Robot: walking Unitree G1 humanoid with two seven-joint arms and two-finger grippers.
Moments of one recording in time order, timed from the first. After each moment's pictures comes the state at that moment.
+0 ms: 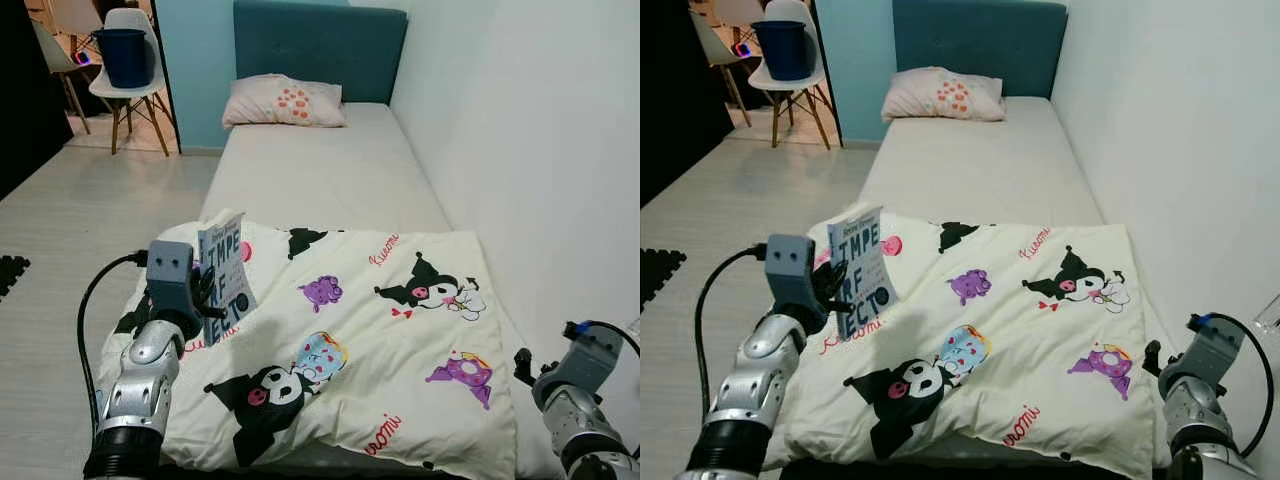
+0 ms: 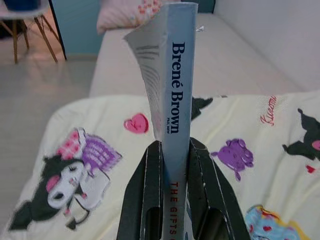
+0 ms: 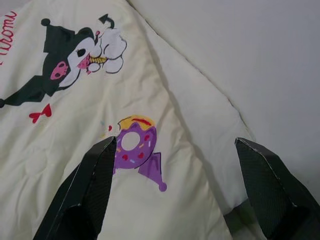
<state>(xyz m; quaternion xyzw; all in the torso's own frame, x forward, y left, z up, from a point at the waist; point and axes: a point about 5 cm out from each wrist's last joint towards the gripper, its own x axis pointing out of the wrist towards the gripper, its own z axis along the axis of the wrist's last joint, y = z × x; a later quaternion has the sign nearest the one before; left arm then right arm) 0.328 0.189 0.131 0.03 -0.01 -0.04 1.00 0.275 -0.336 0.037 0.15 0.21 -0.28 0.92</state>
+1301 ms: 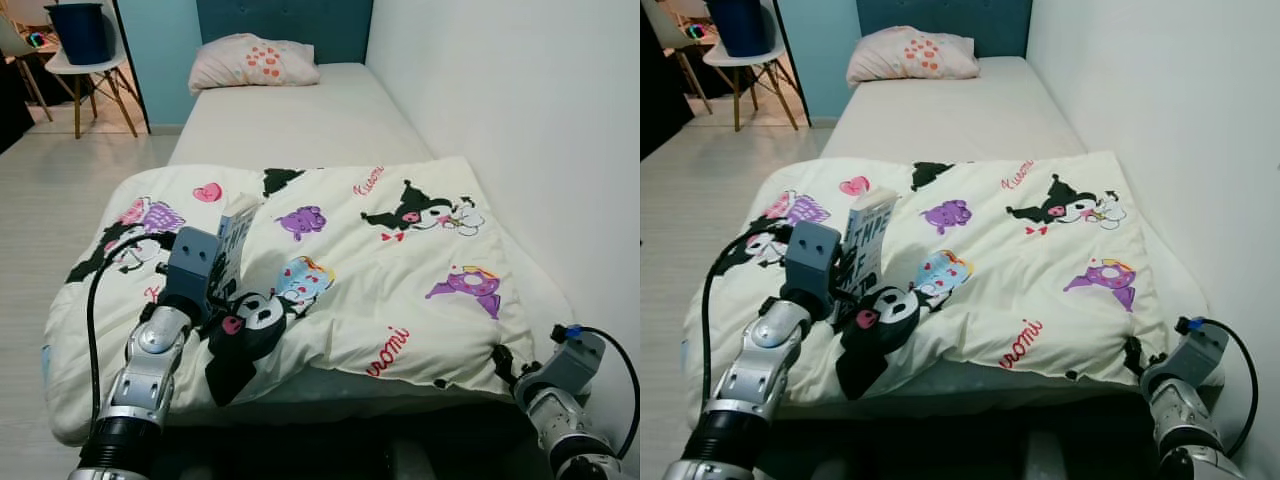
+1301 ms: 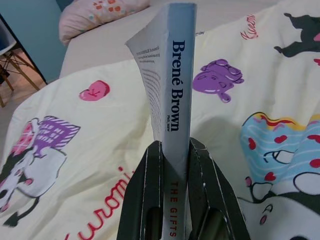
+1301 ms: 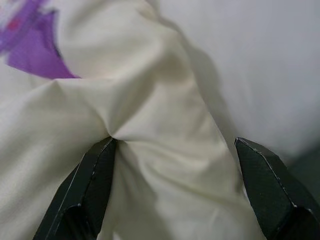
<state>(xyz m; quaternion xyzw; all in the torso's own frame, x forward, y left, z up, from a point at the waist) 0.328 0.176 0.141 0.13 -0.04 -0.07 0.99 0.286 -0.315 0.037 0.20 0.19 -0.20 0.94</state>
